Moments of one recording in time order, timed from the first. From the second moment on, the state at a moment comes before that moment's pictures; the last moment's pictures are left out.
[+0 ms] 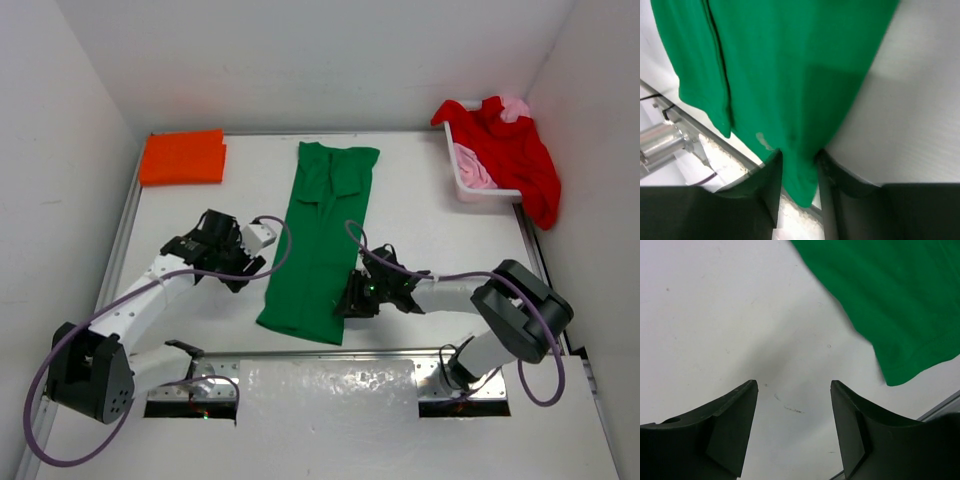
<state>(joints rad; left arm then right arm) -0.32 1.14 0.75 -0.69 0.15 0.48 0.74 1.51 0.46 0.13 -0.32 0.92</state>
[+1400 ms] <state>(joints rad) -0.92 1.10 0.87 -0.71 0.07 0.99 0.21 1.24 0.40 -0.38 -0.50 0.29</state>
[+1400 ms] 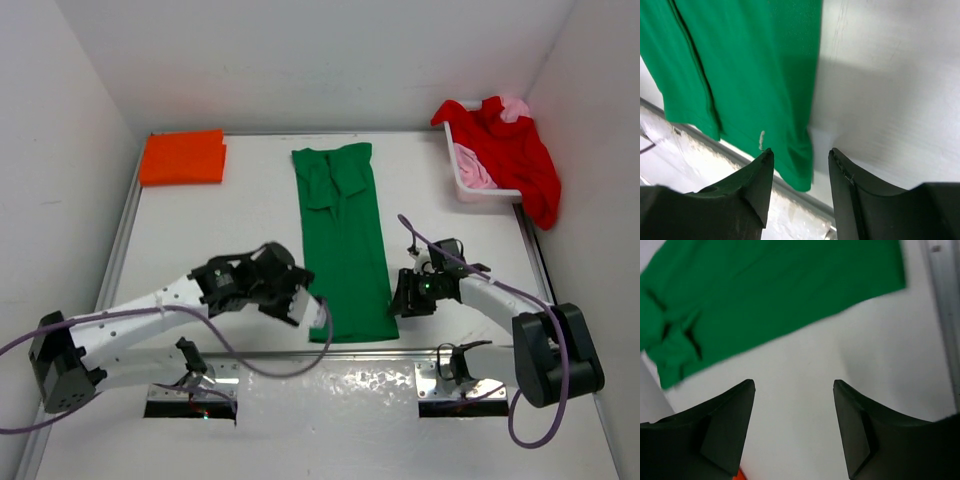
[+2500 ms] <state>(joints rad) -1.20 1.41 0.57 -0.20 0.20 1.26 0.22 1.30 0.32 -0.35 -0.64 0.32</state>
